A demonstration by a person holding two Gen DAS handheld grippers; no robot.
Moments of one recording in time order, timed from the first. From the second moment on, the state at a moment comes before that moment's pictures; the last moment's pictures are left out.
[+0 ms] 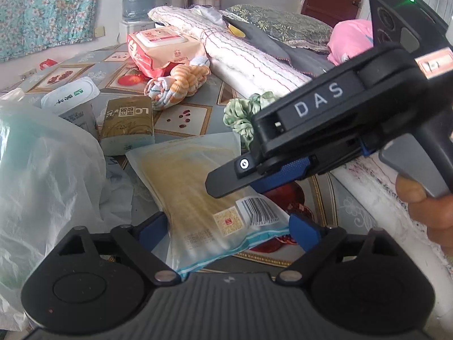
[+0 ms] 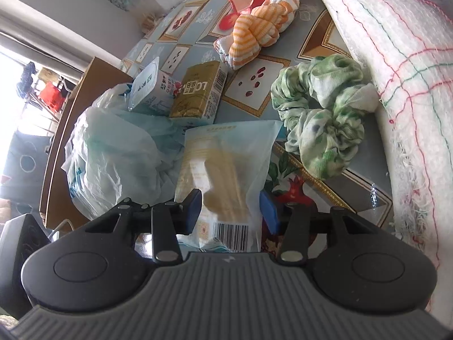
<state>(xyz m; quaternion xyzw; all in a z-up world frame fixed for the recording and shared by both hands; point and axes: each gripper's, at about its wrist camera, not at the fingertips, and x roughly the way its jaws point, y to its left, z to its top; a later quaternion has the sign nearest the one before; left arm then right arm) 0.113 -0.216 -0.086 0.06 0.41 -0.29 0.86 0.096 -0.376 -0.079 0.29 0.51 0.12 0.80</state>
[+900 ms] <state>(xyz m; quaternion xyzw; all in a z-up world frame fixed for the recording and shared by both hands) 0.063 -0.156 0.009 0.03 0.28 -0.27 0.92 0.073 -0.321 0.023 0.25 0.42 0.20 0.85</state>
